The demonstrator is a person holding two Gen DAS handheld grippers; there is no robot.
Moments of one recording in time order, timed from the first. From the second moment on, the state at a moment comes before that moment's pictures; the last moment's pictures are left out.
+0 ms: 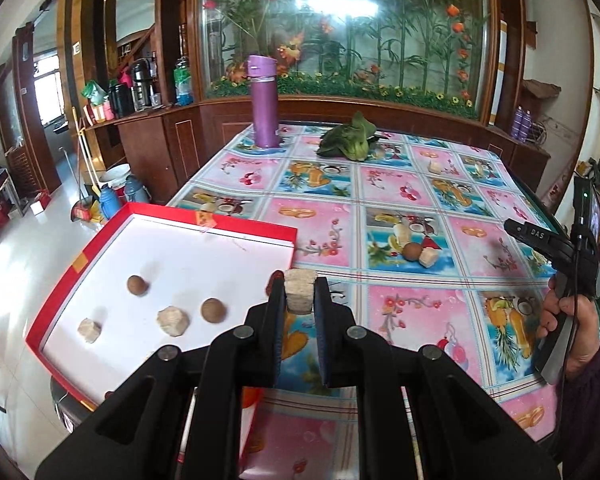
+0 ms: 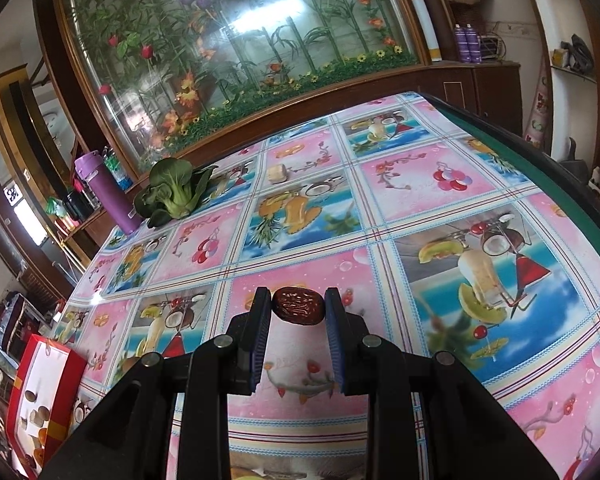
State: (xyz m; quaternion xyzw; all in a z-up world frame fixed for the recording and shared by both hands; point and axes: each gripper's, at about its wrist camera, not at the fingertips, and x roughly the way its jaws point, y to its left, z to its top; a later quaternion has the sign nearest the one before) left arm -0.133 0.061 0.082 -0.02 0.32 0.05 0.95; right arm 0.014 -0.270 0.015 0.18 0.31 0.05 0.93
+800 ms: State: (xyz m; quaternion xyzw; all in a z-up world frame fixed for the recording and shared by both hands) left arm -0.157 0.195 0.065 -0.04 0.33 0.15 0.93; right arm -0.044 -0.097 0.059 0.15 0.29 0.27 0.91
